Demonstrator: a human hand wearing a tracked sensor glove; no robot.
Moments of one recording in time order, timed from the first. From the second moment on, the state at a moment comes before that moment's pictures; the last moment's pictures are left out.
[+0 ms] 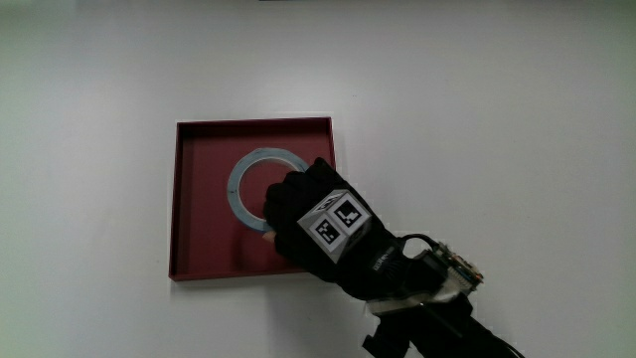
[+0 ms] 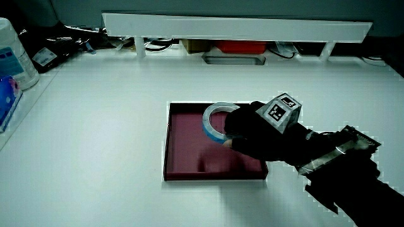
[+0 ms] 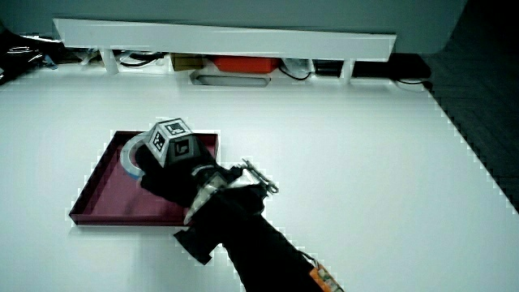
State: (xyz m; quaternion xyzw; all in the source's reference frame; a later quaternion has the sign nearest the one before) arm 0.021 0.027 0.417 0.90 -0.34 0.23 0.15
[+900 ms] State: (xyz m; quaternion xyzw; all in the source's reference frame) arm -0.006 0.031 0.487 0.90 -0.33 0.20 0.19
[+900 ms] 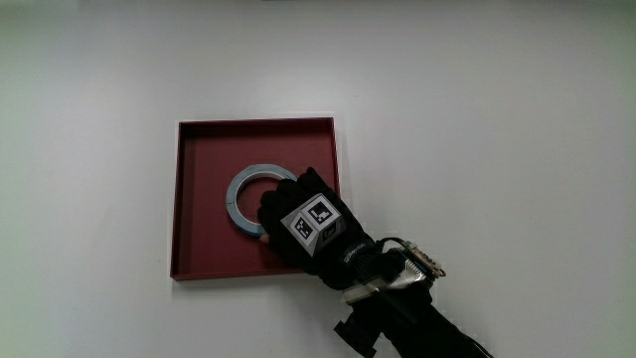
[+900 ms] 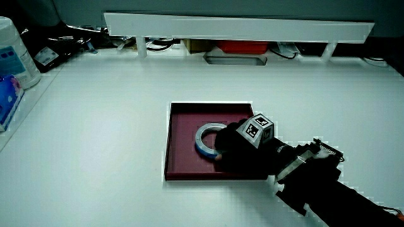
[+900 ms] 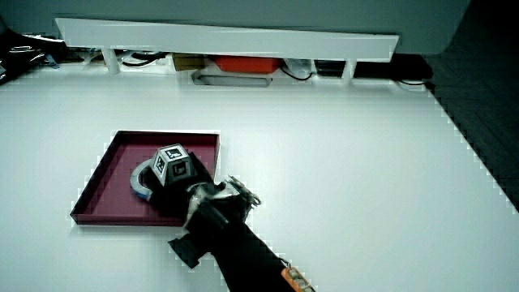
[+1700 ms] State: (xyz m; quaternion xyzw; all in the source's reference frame) arm 0.017 0.025 0.470 0.89 -0.31 0.27 0.21
